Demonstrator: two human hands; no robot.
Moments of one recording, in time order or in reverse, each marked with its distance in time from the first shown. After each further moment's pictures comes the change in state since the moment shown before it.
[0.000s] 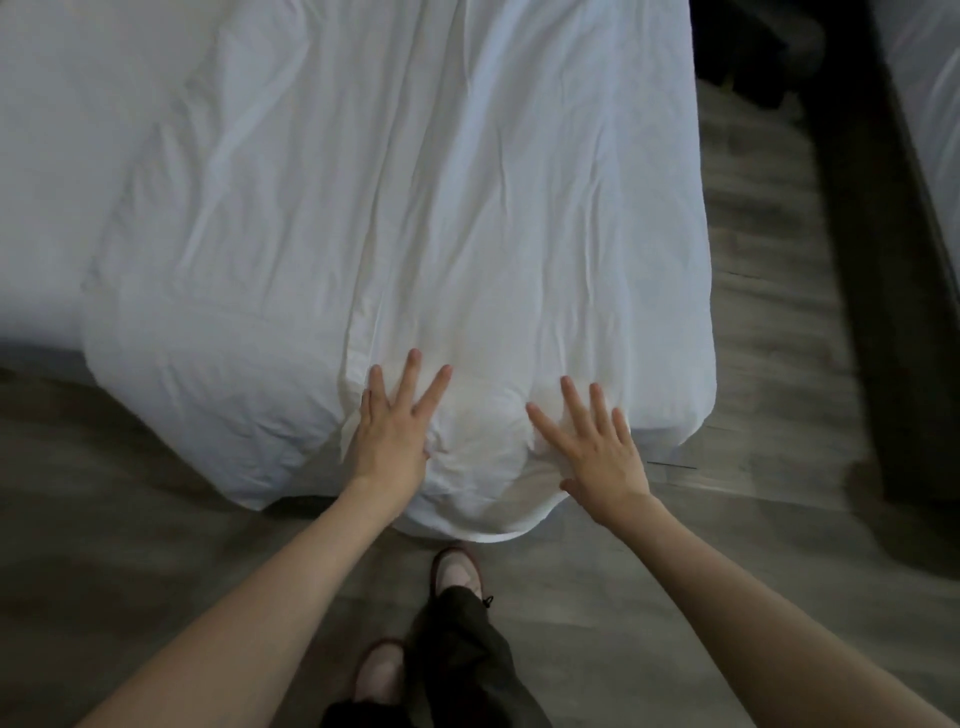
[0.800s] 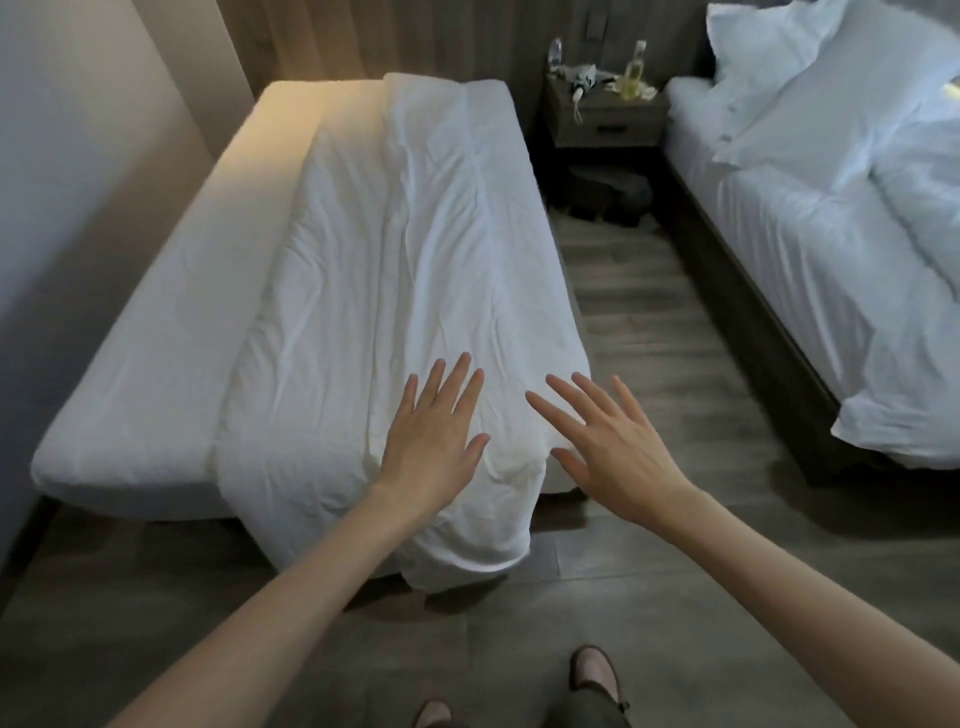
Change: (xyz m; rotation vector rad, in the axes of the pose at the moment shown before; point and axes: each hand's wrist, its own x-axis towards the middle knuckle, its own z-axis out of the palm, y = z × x) left_hand -0.192 0.082 -0.294 0.064 0.274 0.327; right_hand -0.265 0.001 -0.241 0.130 0.495 0.004
